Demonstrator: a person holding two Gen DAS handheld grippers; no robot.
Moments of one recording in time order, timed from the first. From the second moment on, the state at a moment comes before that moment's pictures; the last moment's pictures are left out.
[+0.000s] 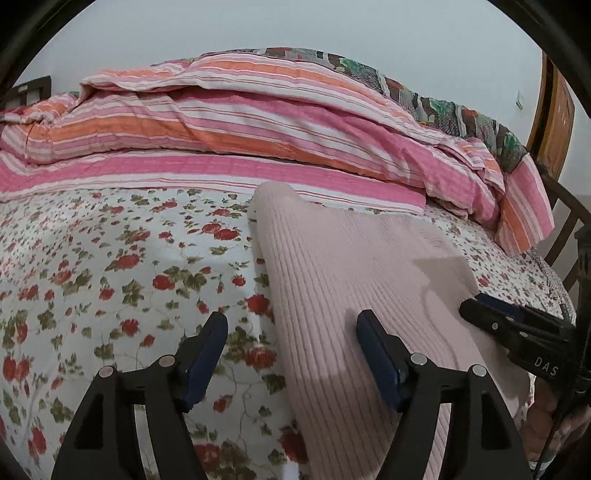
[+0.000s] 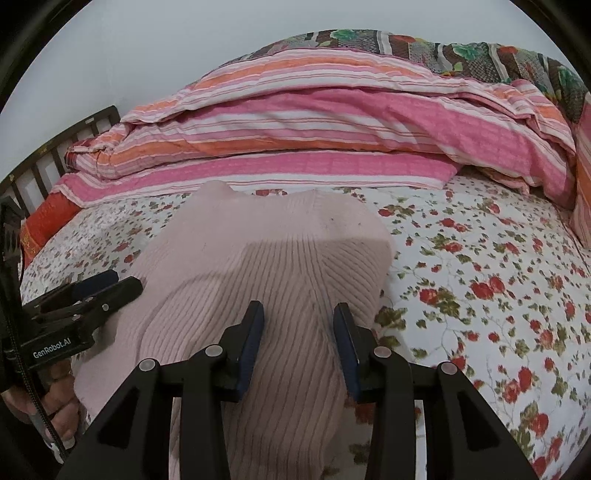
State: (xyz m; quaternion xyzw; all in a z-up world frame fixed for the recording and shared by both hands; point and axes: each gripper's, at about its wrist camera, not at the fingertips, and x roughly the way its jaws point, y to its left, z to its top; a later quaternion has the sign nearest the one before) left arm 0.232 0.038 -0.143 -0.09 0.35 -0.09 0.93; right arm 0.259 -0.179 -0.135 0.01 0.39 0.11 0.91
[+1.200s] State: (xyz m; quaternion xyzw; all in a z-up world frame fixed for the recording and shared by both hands) left arm 0.134 0.025 -0.087 -0.05 0.36 -0.05 0.93; right arm 0.155 -0.200 -0.088 0.03 0.40 0.03 0.92
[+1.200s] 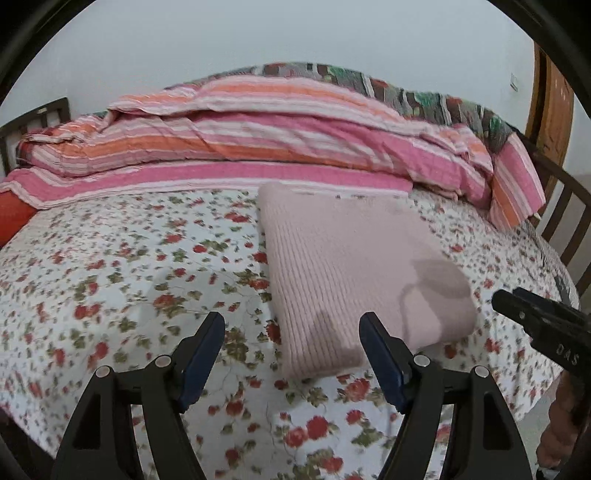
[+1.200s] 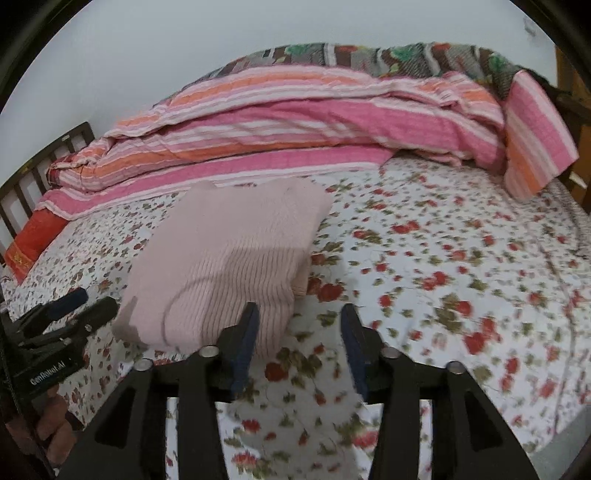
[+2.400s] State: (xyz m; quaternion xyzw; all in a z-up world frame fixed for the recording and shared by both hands) left arm 0.036 -0.005 -0.002 -0.02 0.30 -0.01 0.95; right arm 0.023 -0.228 0.006 0.00 0.30 -0.01 0.95
